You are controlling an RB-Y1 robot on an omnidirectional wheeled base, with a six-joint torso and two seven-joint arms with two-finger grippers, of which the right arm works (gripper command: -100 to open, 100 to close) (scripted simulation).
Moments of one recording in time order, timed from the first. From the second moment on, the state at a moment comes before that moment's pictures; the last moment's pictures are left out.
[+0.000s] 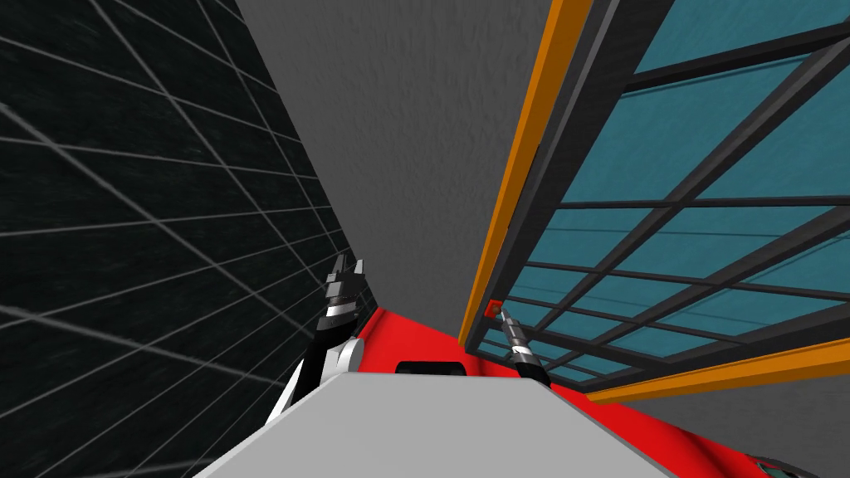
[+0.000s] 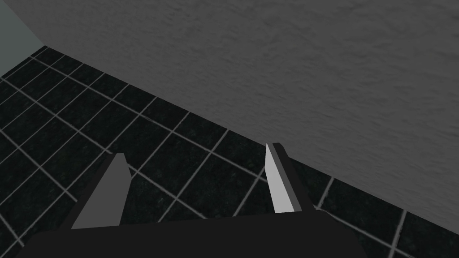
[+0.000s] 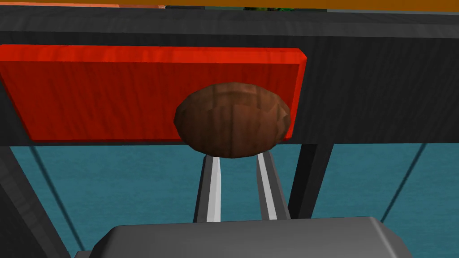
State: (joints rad) arm 0.08 -0.25 -0.16 -0.68 -0.06 -0.97 -0.13
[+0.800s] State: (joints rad) arm 0.05 -0.25 -0.13 -0.66 -0.15 -0.96 -0.32
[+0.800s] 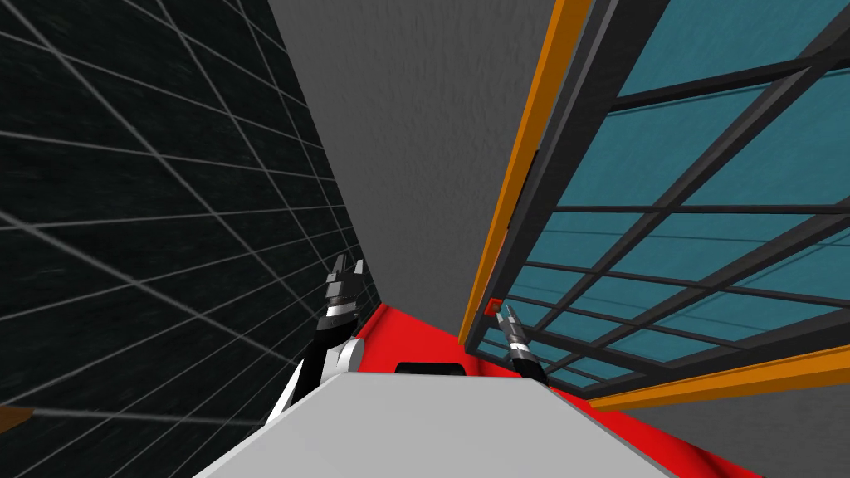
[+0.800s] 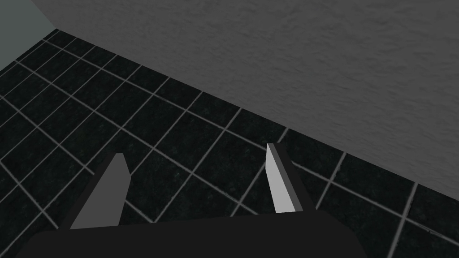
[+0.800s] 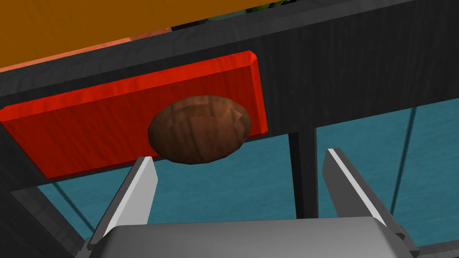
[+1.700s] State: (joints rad) arm 0.03 -0.22 -0.09 -0.67 -0.24 -0.94 -0.55
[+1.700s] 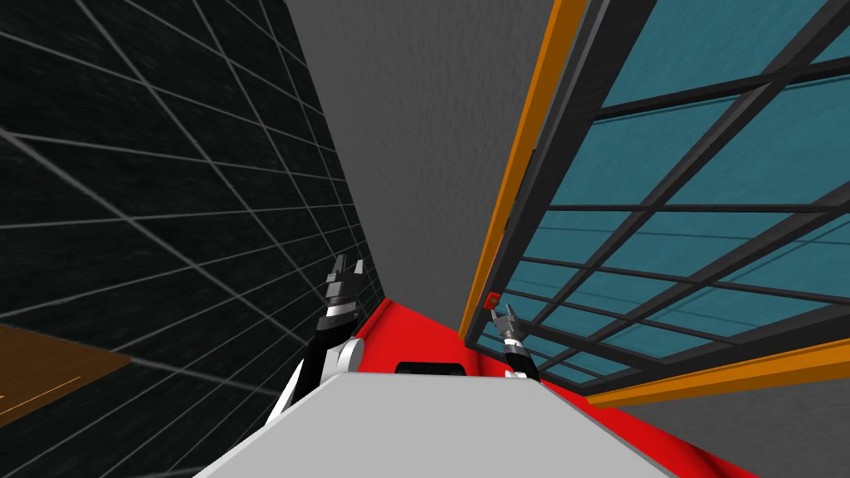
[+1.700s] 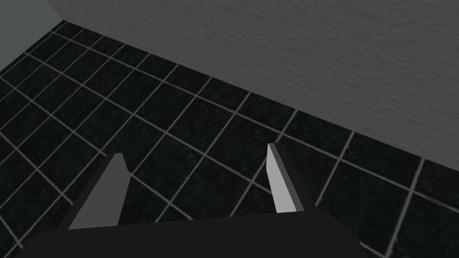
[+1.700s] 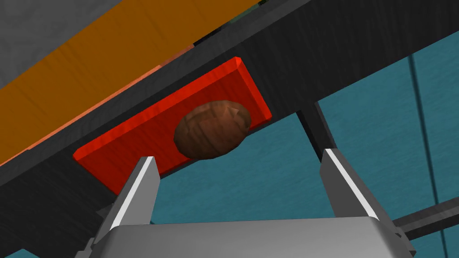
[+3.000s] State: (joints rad) arm 0.00 -0.19 -0.04 -0.68 -0.39 -0.90 -0.87
